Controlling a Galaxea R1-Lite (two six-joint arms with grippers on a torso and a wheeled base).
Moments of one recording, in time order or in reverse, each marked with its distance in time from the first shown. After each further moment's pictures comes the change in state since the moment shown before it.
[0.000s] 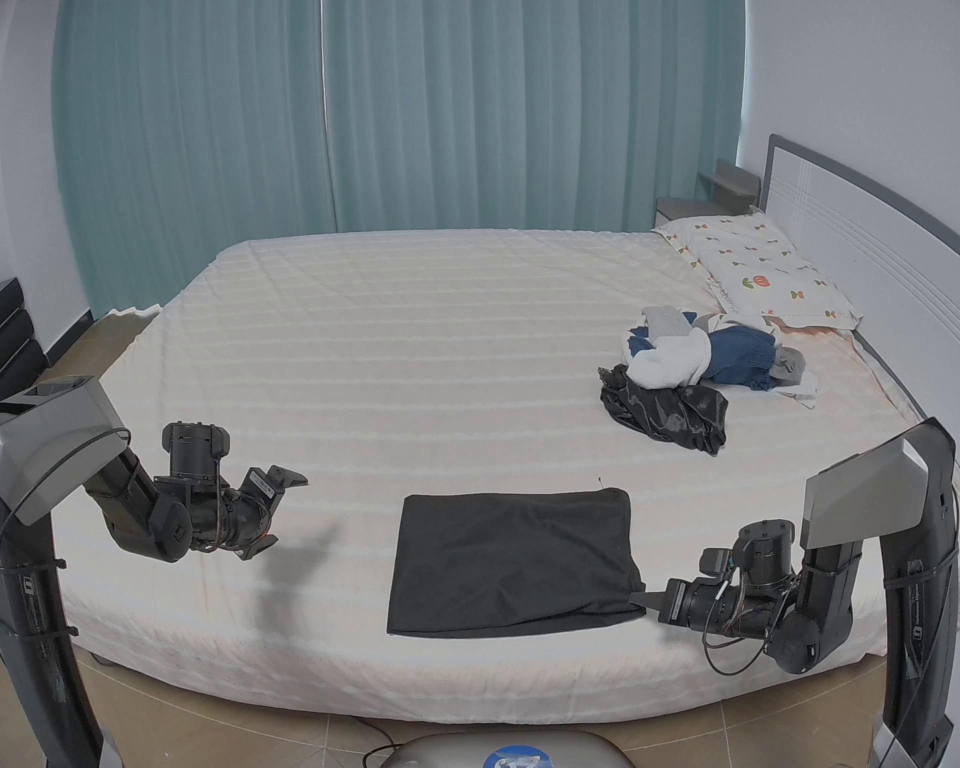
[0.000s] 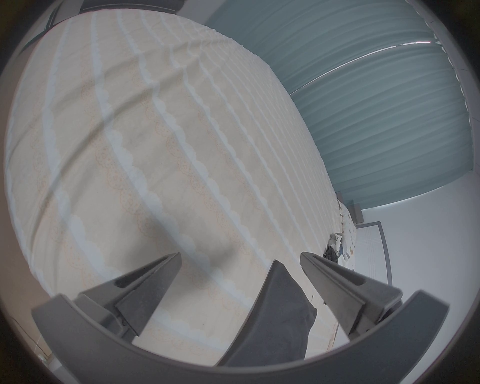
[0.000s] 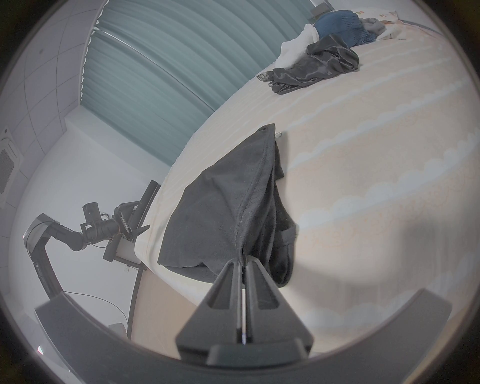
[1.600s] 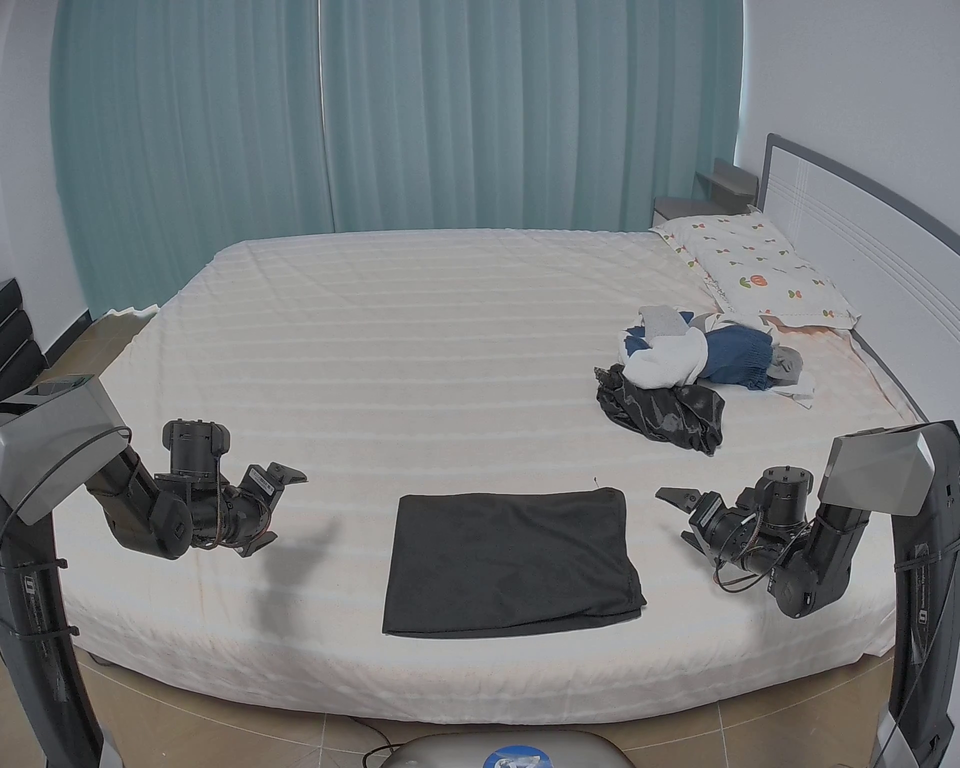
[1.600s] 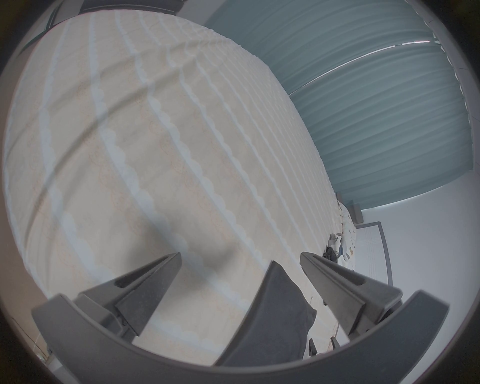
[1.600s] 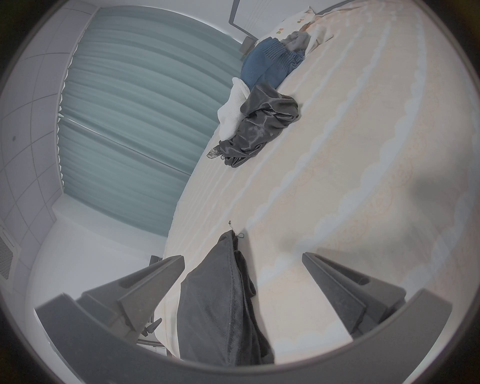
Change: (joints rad) left arm -0.003 0.006 -0.017 0.005 0.005 0.000; right arm -0.166 0.030 -0.291 0.076 -0.102 0.366
